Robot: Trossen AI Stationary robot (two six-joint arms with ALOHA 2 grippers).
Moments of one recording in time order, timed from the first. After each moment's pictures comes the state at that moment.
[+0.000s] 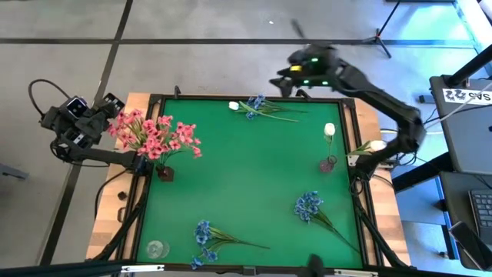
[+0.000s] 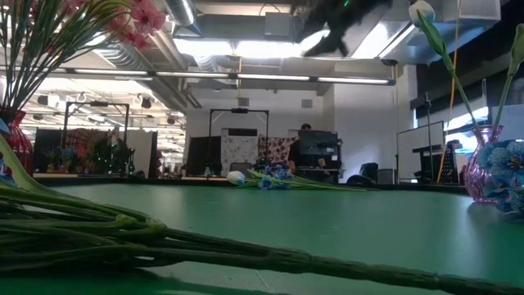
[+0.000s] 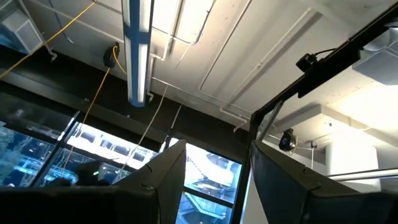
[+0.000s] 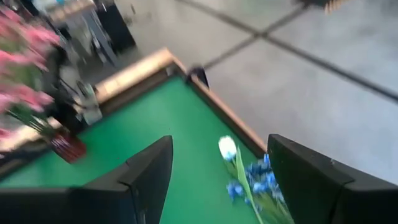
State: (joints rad) left arm -0.12 0.05 0.67 0.17 -0.14 -0.31; right arm -0.61 1.51 1.59 -0.56 -0.19 0.16
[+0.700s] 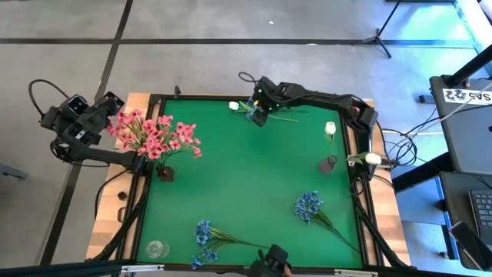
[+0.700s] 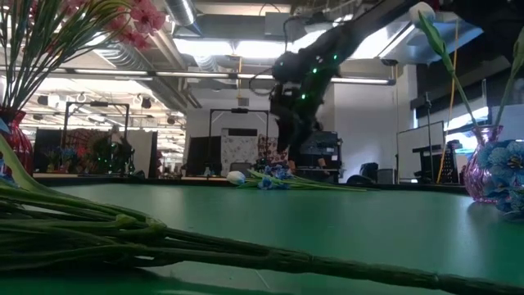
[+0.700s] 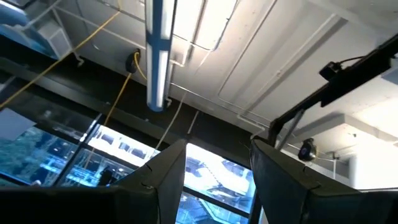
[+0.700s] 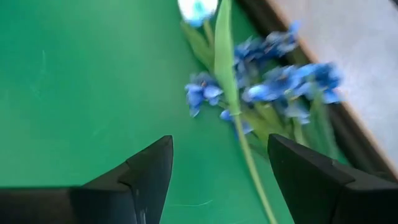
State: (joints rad) left arm -0.12 0.05 0.67 0.18 -0.23 -0.30; right arm -0.51 2.00 1.59 -0.63 0.02 0.02
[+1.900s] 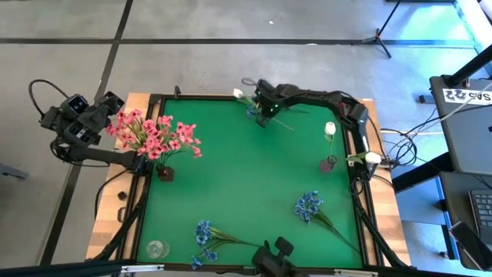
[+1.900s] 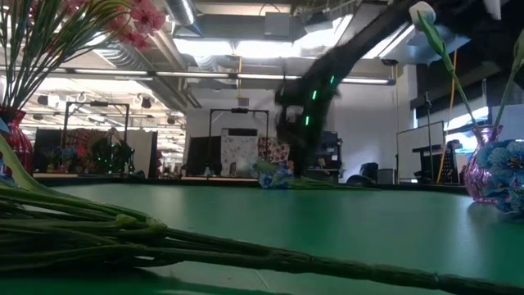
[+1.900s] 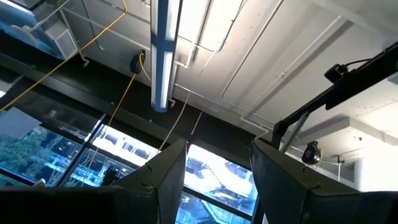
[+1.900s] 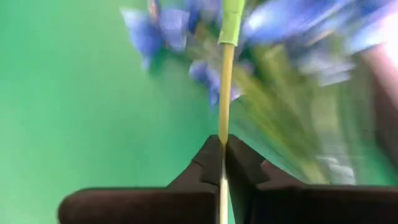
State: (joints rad) left arm -0.12 0.05 0.67 0.18 -0.25 -0.31; right arm -0.59 2.08 1.59 -0.65 0.03 0.00
